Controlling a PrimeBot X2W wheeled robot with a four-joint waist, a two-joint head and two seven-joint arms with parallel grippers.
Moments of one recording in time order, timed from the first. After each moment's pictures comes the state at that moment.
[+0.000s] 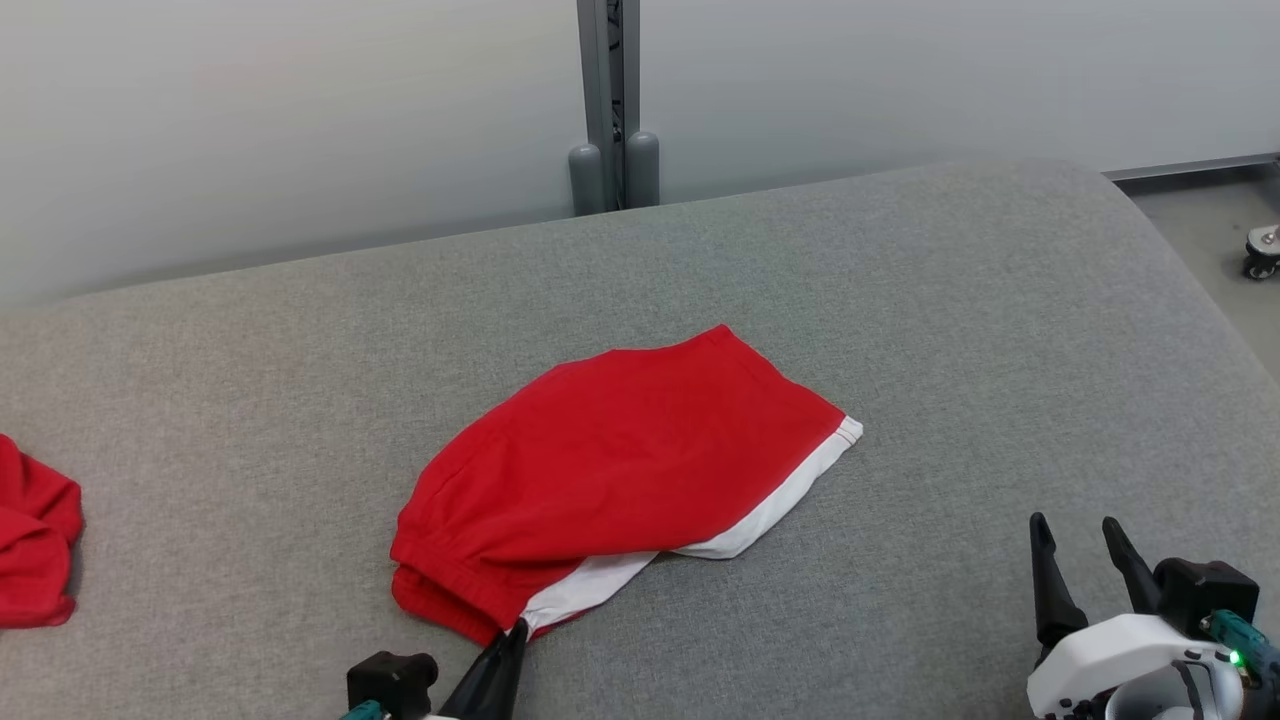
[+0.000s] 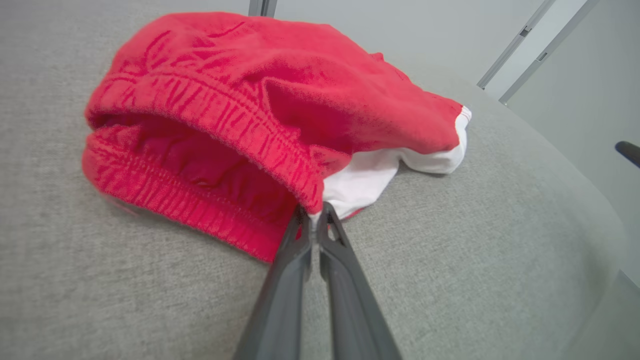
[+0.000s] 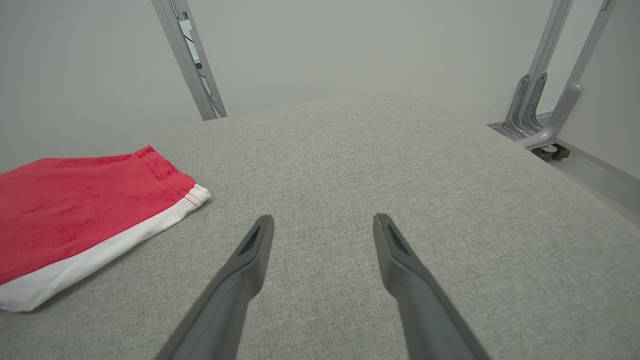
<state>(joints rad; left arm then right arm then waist) -0.07 0.05 -0.39 0.59 -0.48 -0.10 -0.26 -0.18 -0.05 -0.09 0.60 0.16 0.13 -0.26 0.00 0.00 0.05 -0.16</state>
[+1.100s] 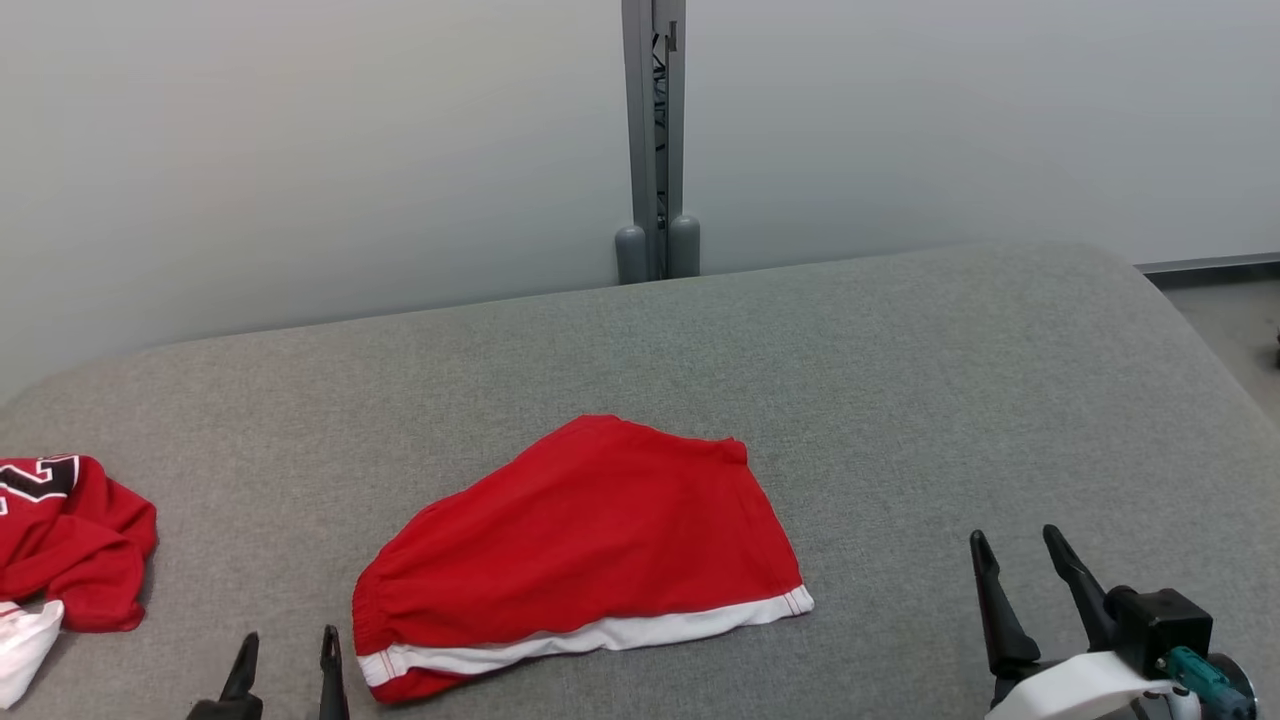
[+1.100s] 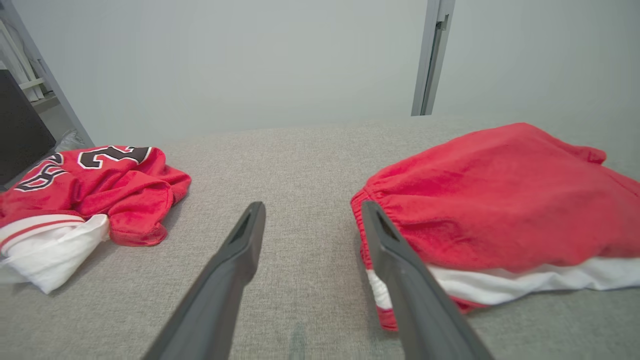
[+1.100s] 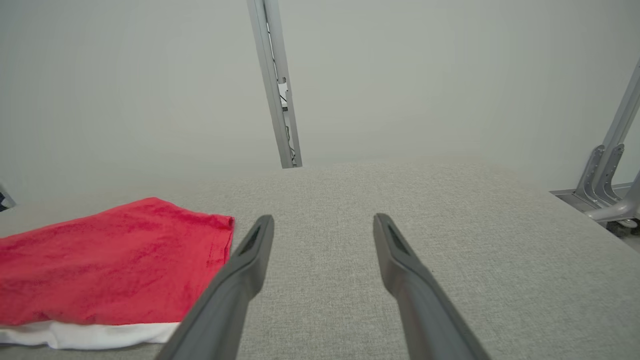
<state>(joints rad) 0.08 0.06 0.06 0.40 -0.09 0.04 -0.26 -0.07 -0.05 0.03 0.42 0.18 0.13 -0.26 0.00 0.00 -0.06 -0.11</state>
